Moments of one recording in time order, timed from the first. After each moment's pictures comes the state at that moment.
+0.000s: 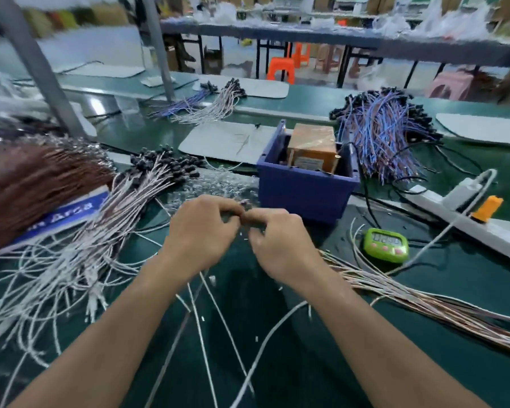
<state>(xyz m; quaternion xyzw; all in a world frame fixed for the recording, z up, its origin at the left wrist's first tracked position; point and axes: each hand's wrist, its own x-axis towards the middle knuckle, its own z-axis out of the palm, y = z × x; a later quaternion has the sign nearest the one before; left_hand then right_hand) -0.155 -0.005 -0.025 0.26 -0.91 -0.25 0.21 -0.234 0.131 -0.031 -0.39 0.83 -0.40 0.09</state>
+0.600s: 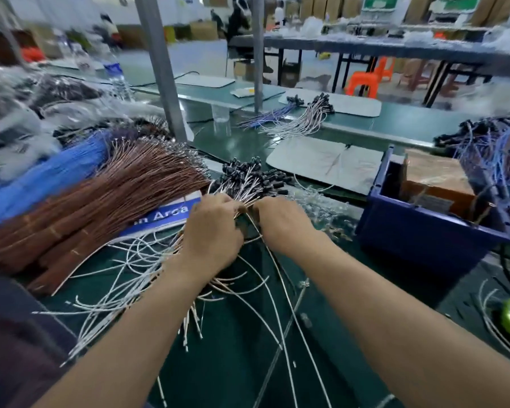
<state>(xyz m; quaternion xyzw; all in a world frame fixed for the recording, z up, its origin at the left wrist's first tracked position) -0.099 -0.133 -0.054 0.37 -0.90 -0.04 0.24 -0.224 -0.060 -0.031 -0.55 0.83 -0.10 0.03</state>
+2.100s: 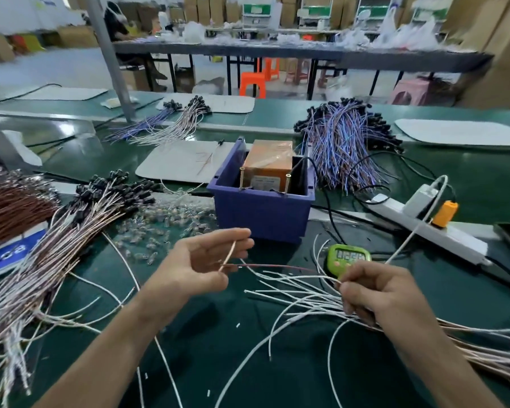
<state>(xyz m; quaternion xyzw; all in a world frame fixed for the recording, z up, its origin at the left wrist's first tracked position) -0.170 0.010 -0.049 -0.01 -0.71 -0.70 0.08 -0.290 0.295 -0.047 -0.18 0.72 -0.64 0.18</state>
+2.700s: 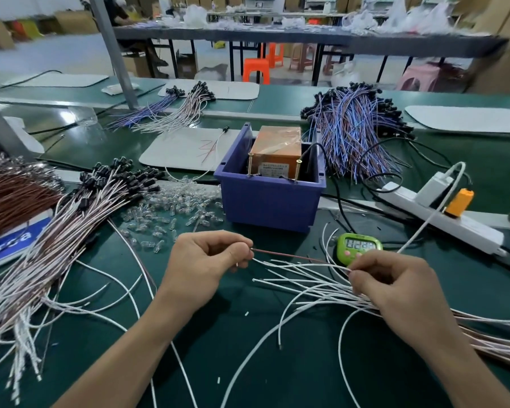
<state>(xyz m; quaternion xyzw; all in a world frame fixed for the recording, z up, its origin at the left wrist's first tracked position) -0.179 0.035 -0.059 0.15 -0.72 -0.64 0.23 -0.282 0.294 -0.043 -0.22 0.85 -0.47 0.02</state>
